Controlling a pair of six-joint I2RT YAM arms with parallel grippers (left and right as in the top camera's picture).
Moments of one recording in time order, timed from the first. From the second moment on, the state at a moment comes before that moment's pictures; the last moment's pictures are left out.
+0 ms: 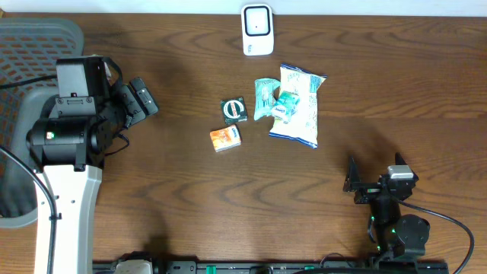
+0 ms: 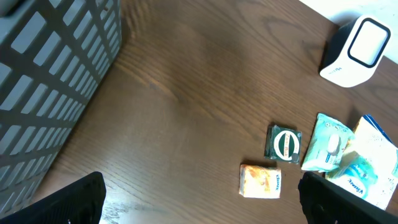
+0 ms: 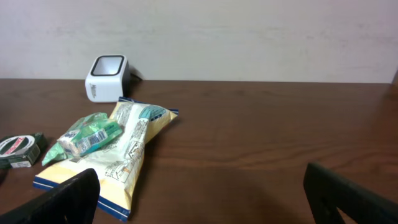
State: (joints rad) left arm 0.03 1.26 1.41 -1.07 -0.02 -0.46; right arm -0.03 0.02 0.01 -0.07 -0.09 0.01
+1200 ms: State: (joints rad) left arm 0.03 1.26 1.41 -1.07 -0.02 -0.46; right arm -0.03 0.02 0.01 0.84 -0.38 0.46
